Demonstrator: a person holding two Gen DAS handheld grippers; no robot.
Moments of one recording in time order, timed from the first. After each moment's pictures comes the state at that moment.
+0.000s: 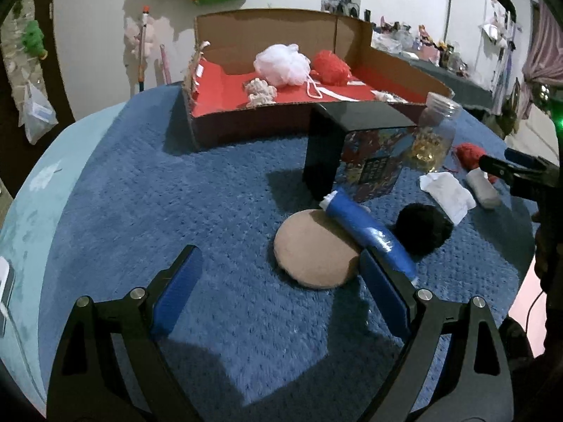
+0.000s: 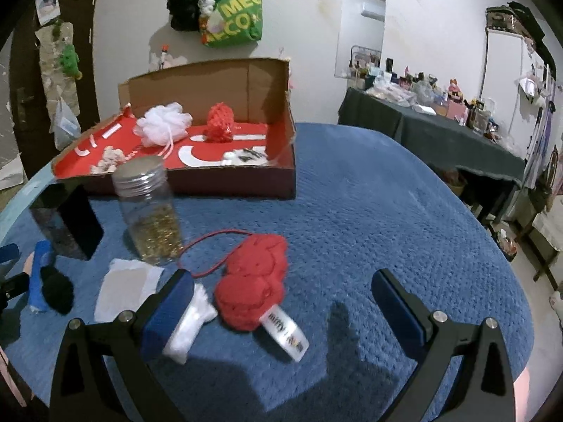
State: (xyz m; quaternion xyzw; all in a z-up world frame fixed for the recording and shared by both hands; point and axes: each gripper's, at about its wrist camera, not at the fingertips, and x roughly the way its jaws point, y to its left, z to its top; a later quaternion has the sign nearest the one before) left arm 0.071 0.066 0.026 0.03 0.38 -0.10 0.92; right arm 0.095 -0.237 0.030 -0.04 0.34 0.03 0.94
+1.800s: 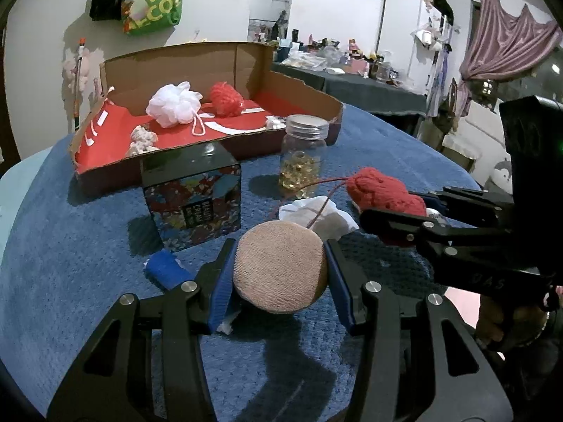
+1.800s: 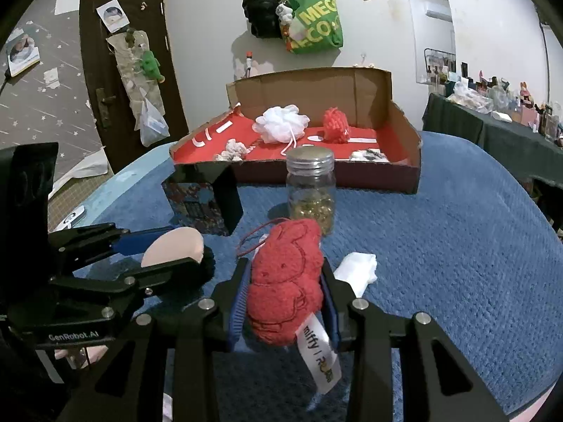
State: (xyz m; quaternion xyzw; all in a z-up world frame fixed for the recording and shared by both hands) left arm 0.045 -0.014 0.051 0.03 0.33 -0.23 0.92; right arm 0.033 -0.183 0.042 0.00 0.32 0.21 0.92
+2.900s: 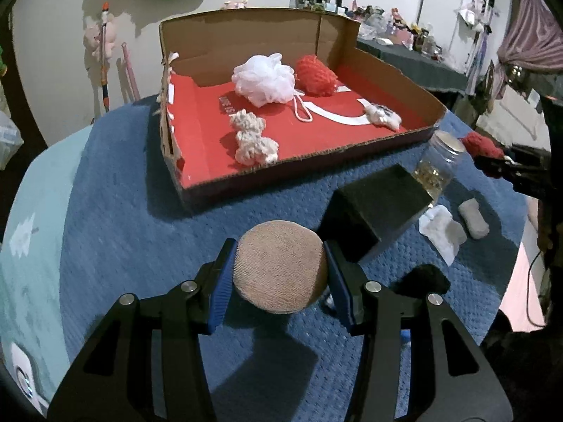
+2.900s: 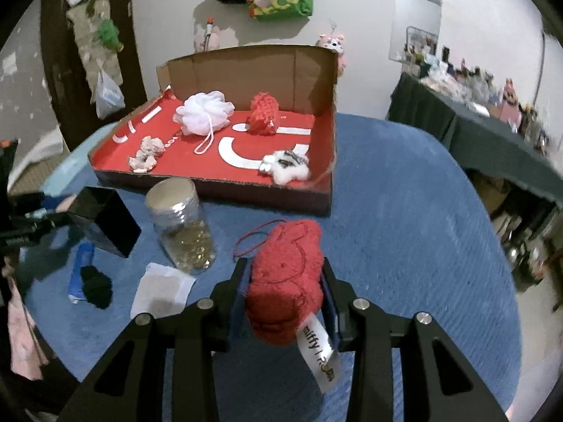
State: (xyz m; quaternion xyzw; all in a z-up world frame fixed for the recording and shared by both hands) left arm 0.139 0.079 0.064 0.05 0.42 -0.17 0.89; right arm 0.122 -0.239 0.068 -0.06 0.40 0.14 0.90
